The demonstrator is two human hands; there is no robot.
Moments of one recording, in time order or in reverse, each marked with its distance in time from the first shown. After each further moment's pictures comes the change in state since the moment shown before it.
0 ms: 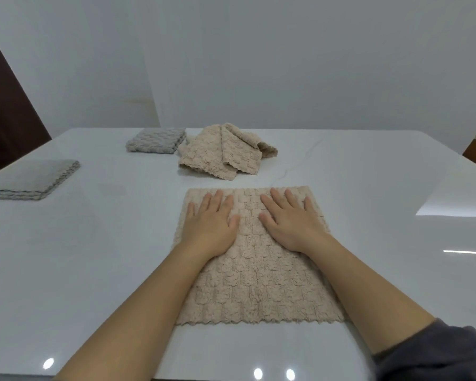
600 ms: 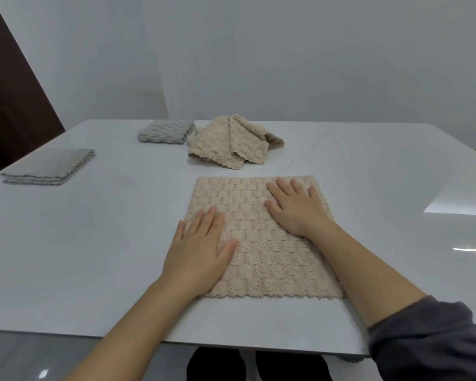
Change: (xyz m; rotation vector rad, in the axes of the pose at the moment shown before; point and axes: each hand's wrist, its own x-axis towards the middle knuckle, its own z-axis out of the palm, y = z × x) left_hand -0.097 -0.011 0.000 -0.015 -0.003 -0.006; right_hand -0.002 0.000 -0.001 0.007 0.012 -0.003
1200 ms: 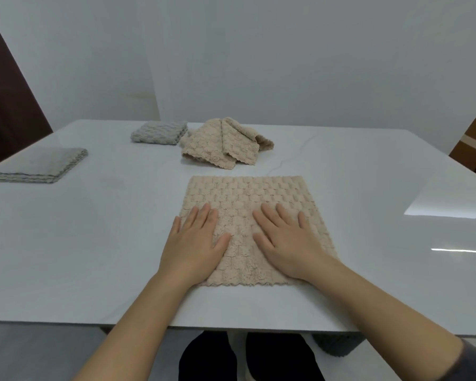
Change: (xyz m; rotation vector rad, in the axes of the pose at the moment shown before) left_hand -0.003 -0.001 0.002 -0.072 0.059 0.012; right_hand -0.088 -0.031 0.006 0.008 -0.046 -0.067
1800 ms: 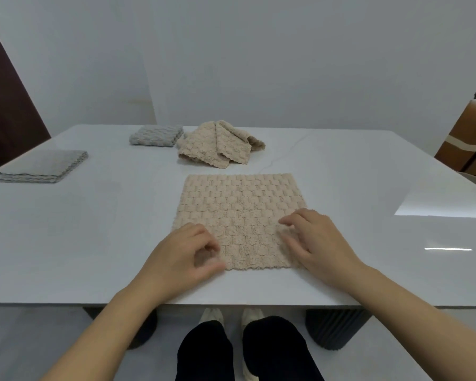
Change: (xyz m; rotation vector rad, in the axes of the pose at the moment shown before) left_hand -0.050 -0.014 -0.015 -0.245 0.209 0.452; right_hand -0.064 0.042 -0.011 0.113 0.435 -0.189
